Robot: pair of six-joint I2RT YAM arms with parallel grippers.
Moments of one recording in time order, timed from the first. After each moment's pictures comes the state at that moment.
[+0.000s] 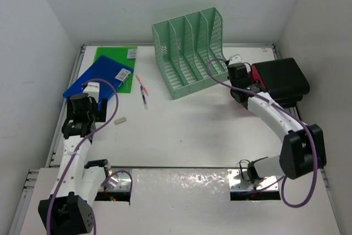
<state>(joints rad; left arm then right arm) 0.16 0.78 0.57 -0.43 -0.24 0.30 0.31 1.38 0.95 -0.30 0.62 -0.23</state>
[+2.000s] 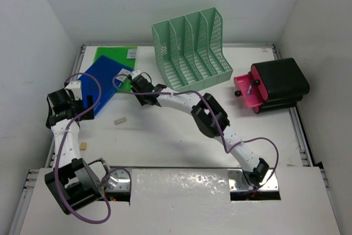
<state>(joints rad) 0.51 1.03 0.70 -0.48 0.07 0.34 0.91 2.54 2.06 -0.33 0.31 0.12</state>
